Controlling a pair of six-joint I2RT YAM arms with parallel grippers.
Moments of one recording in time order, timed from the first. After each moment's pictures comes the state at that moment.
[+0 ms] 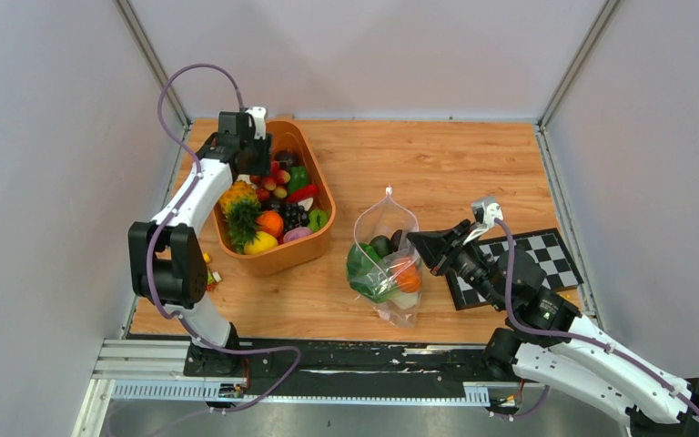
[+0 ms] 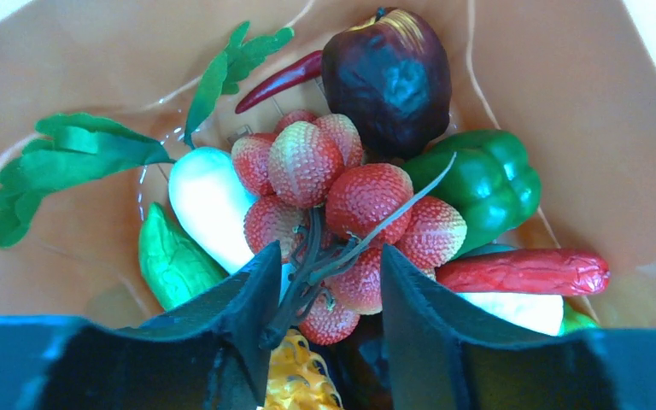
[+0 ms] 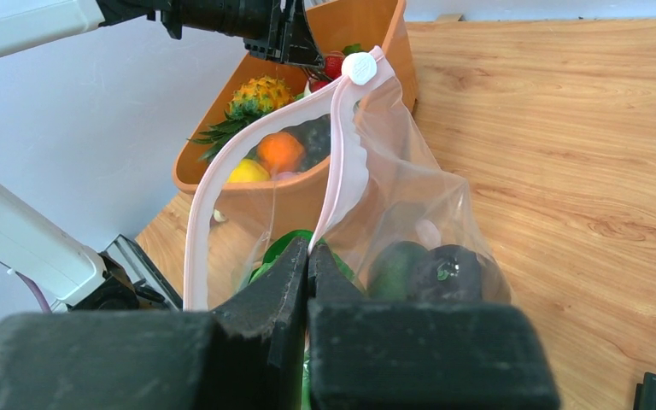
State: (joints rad) left arm -0.12 1.67 1.40 -0.47 0.01 0.02; right arm 0.95 0.53 0.63 -0.09 0.23 0.44
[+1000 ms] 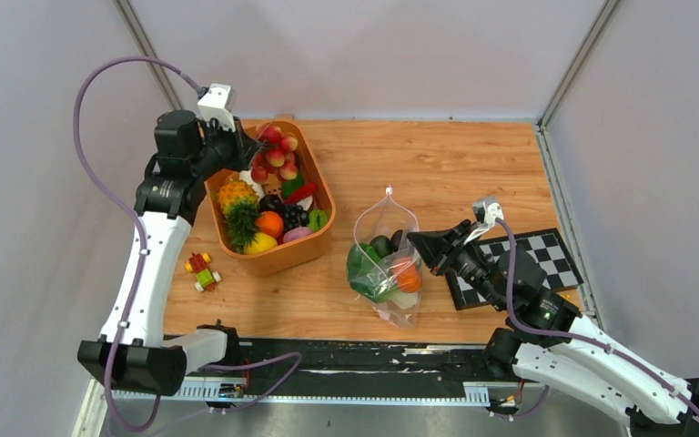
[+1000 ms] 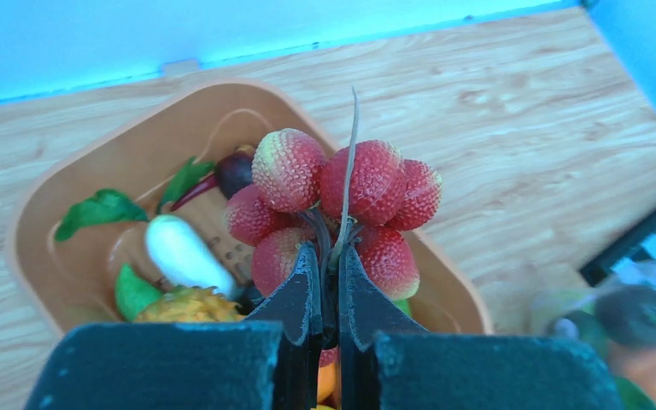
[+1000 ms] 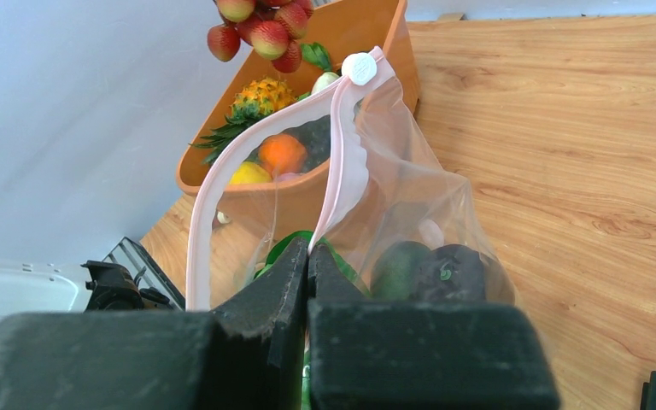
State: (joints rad) left arm -0.10 1.20 1.38 -0.51 0.29 -0.04; right arm 0.95 0.53 0.63 -0.09 0.23 0.46
